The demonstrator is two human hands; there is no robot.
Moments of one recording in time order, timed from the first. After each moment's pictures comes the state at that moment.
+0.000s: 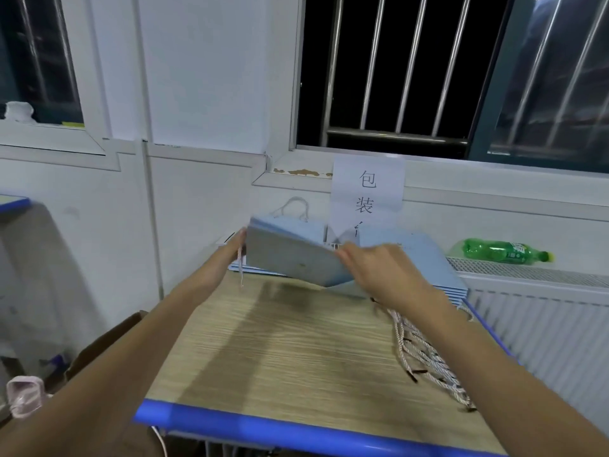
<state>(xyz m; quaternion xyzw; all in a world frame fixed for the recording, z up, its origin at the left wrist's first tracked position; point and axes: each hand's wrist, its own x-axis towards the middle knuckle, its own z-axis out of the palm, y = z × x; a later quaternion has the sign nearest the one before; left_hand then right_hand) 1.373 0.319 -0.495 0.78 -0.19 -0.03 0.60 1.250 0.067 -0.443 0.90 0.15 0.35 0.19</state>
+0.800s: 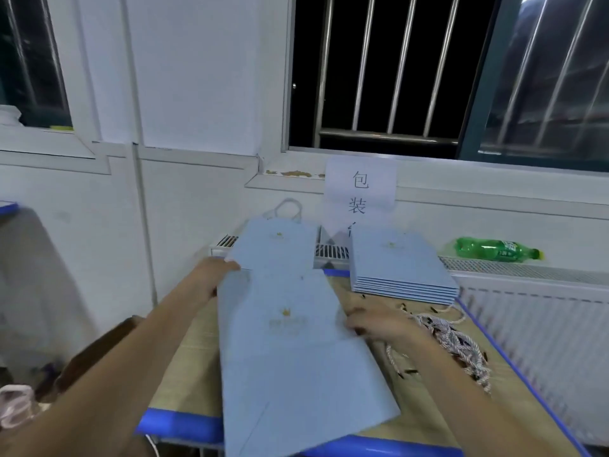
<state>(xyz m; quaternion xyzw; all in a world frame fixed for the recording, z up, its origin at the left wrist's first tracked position) 1.380 0.312 -0.511 0.75 -0.07 -0.06 0.66 1.270 0.029 -0.528 0.88 -0.05 -0.04 -0.48</state>
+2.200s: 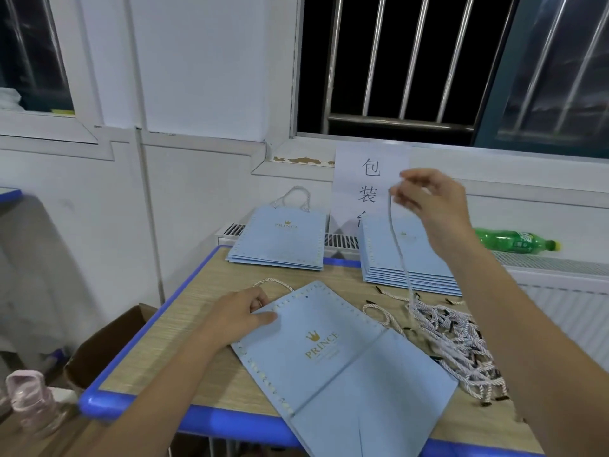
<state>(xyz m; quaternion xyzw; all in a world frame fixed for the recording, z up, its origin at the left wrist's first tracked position) 1.342 0.299 -0.566 0.92 -0.22 0.03 0.33 1.279 0.017 -0.406 0.69 0.08 0.34 -0.64</state>
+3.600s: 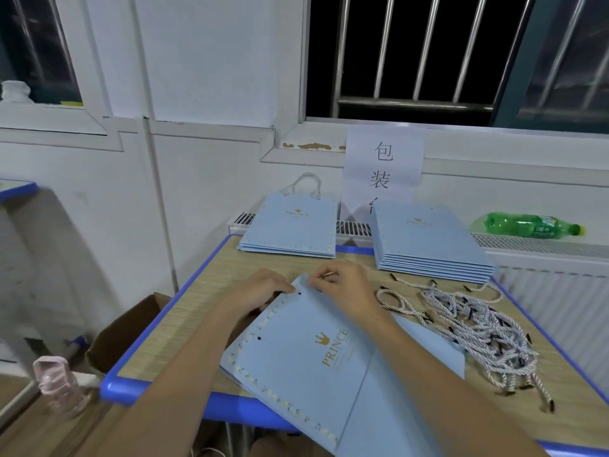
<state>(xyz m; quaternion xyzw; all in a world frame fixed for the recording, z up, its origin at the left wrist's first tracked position) 1.359 0.283 -0.547 0.83 -0.14 -0.17 0.51 1.315 0.108 -0.552 0.86 0.08 0.21 -0.45</state>
